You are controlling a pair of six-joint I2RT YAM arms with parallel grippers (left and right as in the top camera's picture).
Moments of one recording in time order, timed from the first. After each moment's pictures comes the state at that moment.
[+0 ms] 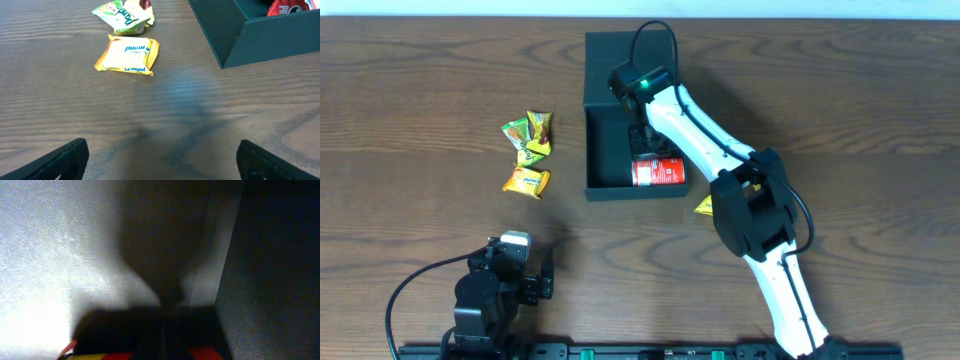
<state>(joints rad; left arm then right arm) -0.10 0.01 0.16 -0.73 0.05 0.06 0.58 2.43 2.10 -1.27 0.15 0.49</state>
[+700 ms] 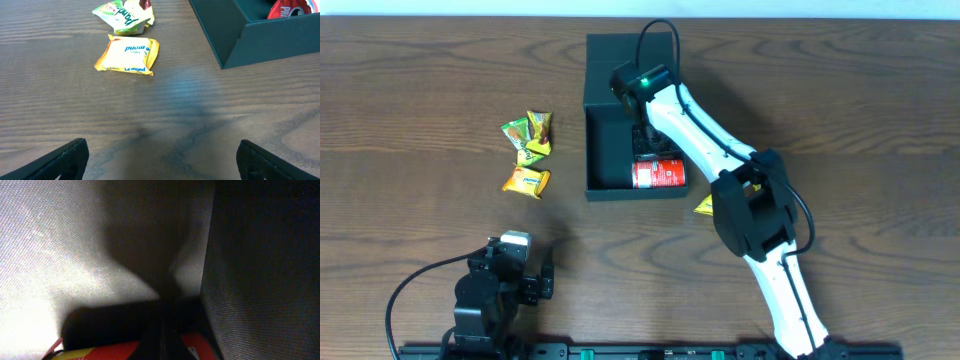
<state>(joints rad) -0.10 0.01 0.16 -0.73 0.05 0.06 0.58 2.43 2.12 -1.33 0.17 0.57</state>
